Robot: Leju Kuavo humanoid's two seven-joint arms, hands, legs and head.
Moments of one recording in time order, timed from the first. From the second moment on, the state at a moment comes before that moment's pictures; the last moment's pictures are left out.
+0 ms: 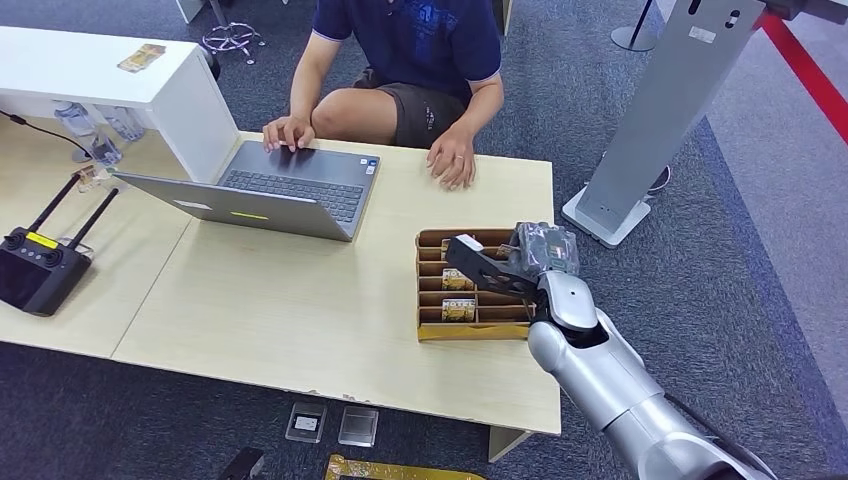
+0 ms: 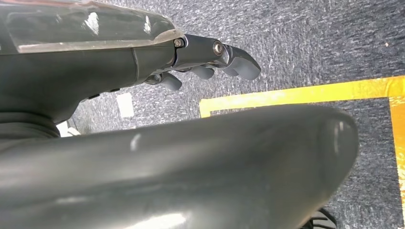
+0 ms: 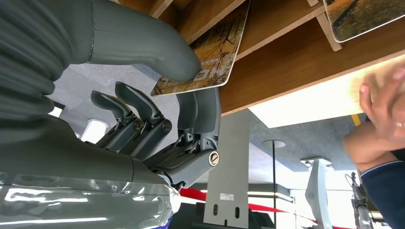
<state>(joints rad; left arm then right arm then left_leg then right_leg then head) -0.13 0.10 -1.17 -0.20 1.27 0.06 0.06 -0.74 0.02 0.81 -0.92 0.86 -0.11 0.49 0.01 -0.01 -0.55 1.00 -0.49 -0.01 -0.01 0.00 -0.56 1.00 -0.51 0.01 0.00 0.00</state>
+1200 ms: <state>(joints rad) -0.15 0.10 -1.17 -0.20 1.30 0.08 0.06 -0.93 0.11 0.76 -0.78 0.83 -0.32 0.25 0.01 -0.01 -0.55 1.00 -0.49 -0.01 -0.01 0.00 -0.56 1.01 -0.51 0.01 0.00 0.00</state>
